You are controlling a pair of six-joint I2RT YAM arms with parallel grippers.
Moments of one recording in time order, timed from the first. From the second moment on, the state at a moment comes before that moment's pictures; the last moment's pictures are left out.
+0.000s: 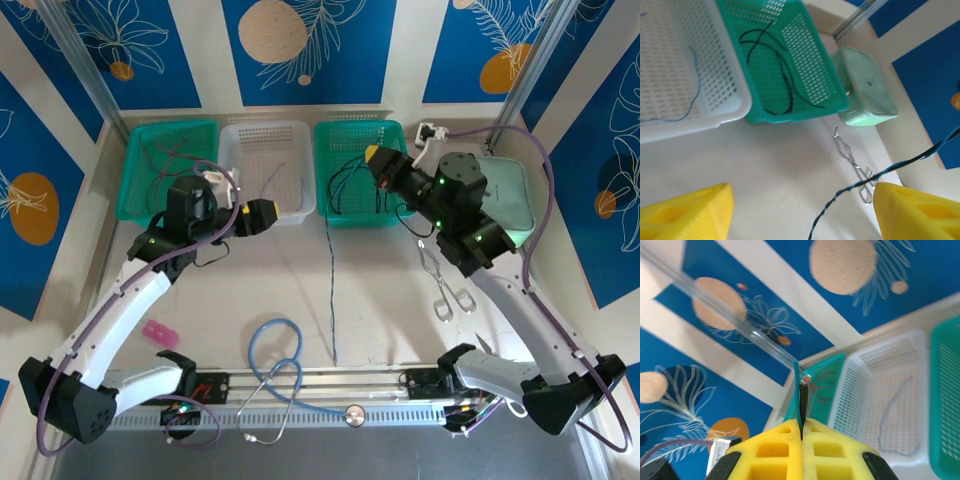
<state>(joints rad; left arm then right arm) -0.42 1.10 1.08 -0.45 0.40 -0.54 0.49 1.09 1.24 -0.17 -0.17 0.80</state>
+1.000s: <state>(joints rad) -0.49 1.15 1.18 -0.22 0.59 -0.55 0.46 1.16 1.20 0.05 -0.51 0.60</state>
